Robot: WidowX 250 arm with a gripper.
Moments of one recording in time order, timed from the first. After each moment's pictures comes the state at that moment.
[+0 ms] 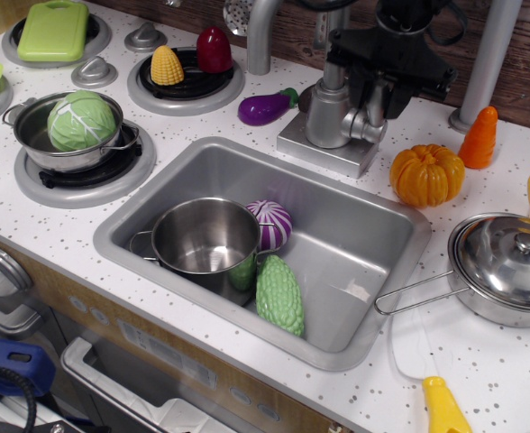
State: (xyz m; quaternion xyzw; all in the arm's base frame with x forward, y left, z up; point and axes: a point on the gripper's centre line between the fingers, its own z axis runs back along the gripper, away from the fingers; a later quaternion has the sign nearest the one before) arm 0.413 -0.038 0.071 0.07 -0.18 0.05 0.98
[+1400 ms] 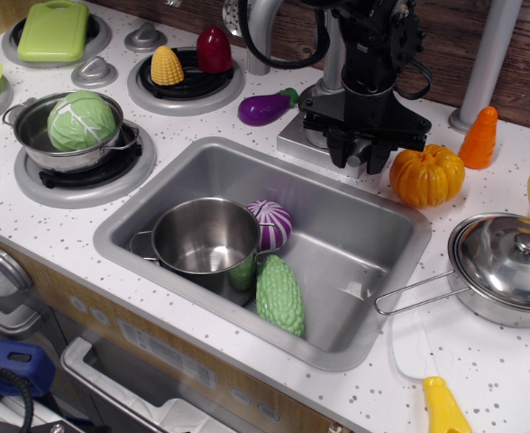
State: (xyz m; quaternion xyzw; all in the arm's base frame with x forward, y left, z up) arm 0.387 -0.043 0.031 0.00 -0.16 0.09 0.98
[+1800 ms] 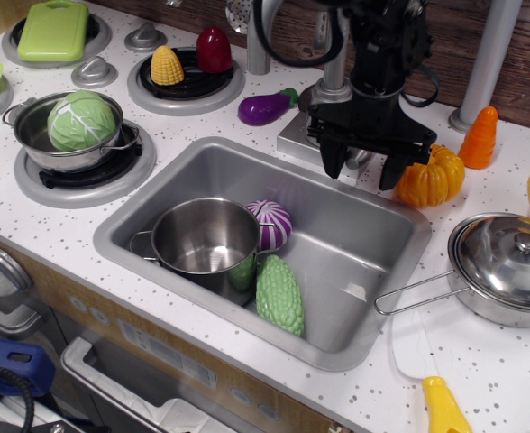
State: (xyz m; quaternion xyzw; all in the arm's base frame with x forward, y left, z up) arm 0.380 -0.043 0.034 0.02 -0.11 0.06 0.99
